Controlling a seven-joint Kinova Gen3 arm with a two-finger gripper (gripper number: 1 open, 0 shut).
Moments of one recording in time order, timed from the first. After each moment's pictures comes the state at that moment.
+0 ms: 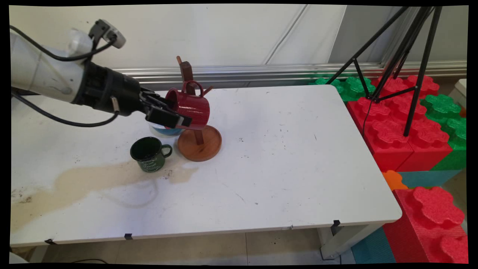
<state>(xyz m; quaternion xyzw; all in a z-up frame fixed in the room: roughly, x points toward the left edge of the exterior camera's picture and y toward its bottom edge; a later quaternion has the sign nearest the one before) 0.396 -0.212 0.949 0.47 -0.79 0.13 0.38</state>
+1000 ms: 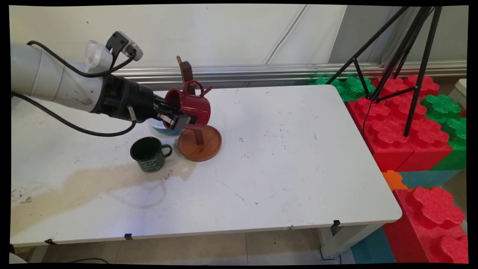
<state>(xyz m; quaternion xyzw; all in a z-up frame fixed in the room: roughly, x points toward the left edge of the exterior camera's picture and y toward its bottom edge) 0.377 -0.219 0.928 0.46 -0.79 0.14 0.38</state>
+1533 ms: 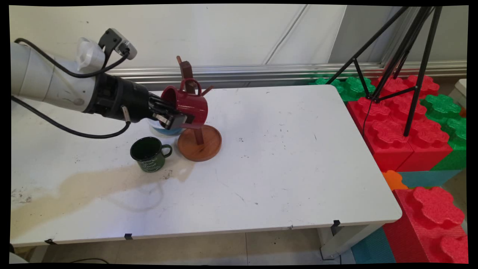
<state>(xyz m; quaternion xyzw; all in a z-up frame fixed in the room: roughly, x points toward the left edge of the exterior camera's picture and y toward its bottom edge) 0.377 -0.208 0.936 0.46 -0.79 0.15 0.38</state>
